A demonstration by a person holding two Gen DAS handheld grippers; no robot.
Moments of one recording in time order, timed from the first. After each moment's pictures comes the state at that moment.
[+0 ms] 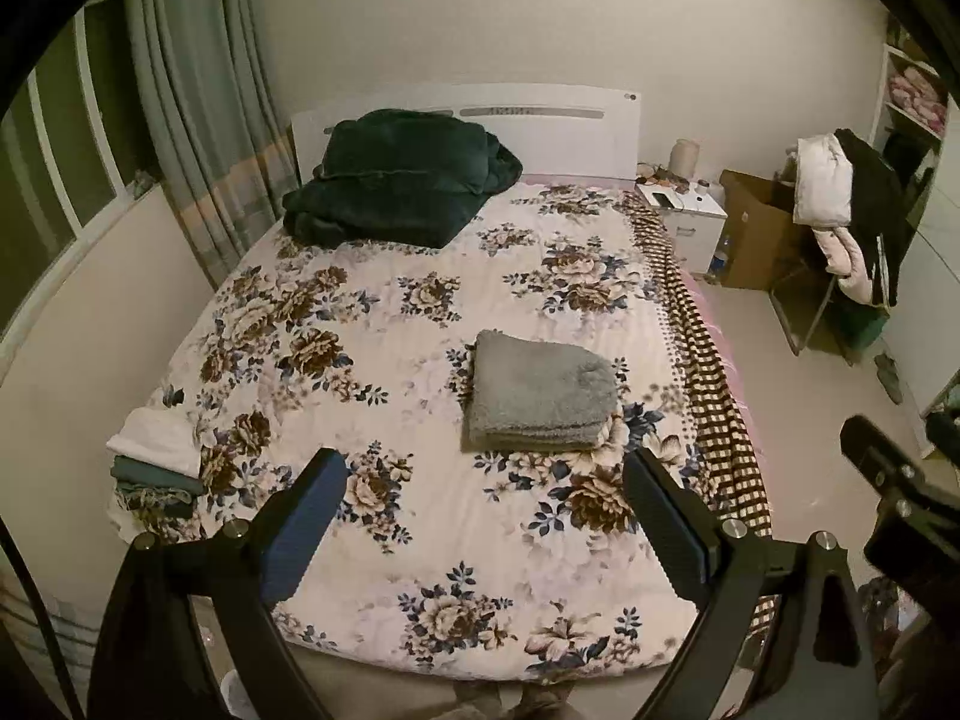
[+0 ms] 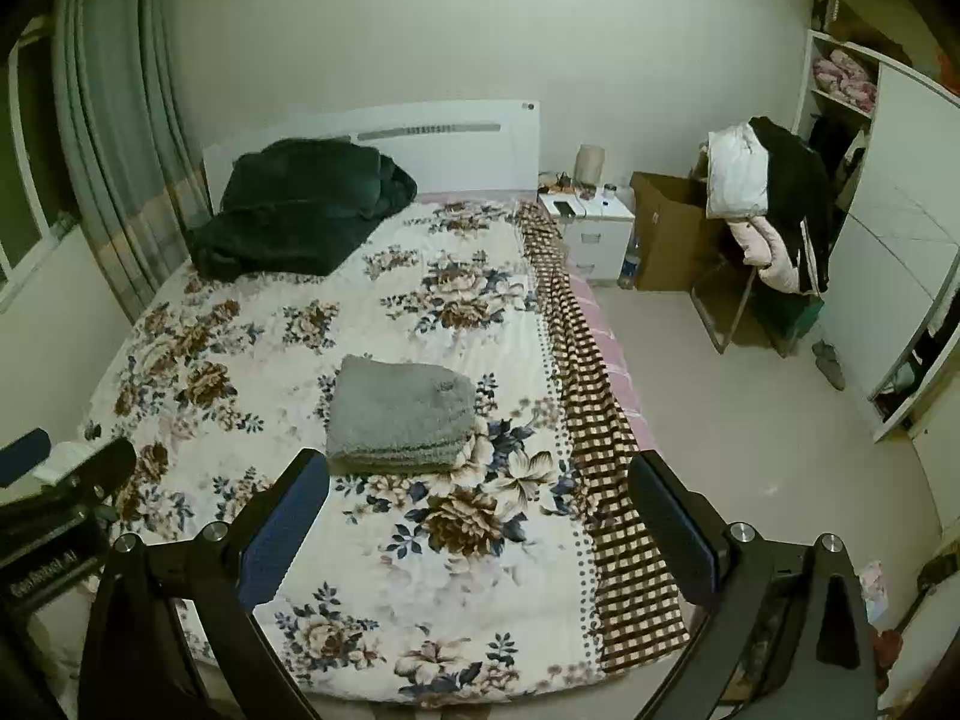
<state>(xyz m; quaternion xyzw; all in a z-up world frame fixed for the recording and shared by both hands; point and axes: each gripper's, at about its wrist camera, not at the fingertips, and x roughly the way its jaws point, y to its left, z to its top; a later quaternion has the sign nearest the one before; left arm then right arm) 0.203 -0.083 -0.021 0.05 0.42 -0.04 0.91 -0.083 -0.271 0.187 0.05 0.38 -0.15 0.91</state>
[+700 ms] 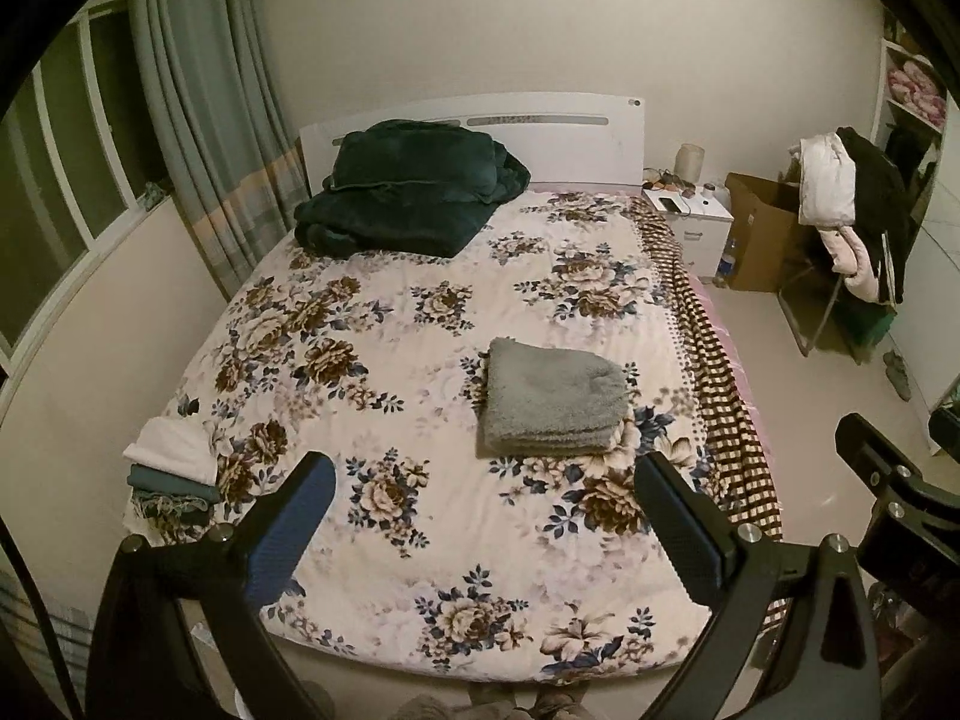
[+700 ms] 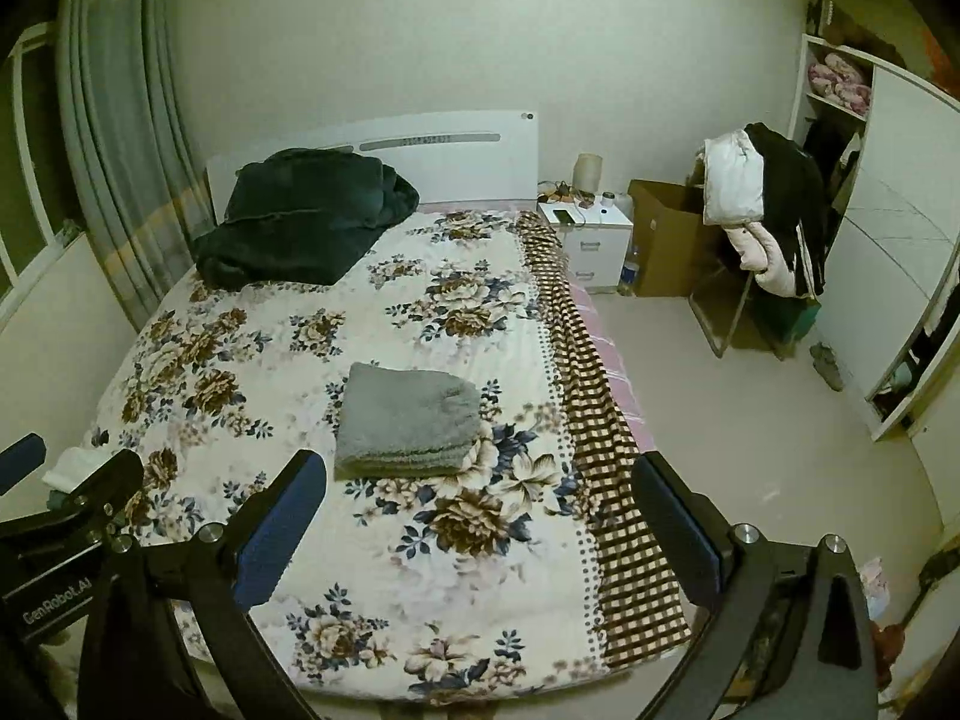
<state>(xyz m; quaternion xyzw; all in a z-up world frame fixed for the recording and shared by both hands) 0.193 -0.076 -0.012 0.06 0.40 -0.03 0.91 -0.094 -0.265 0.213 0.05 0.38 -0.14 0.91</state>
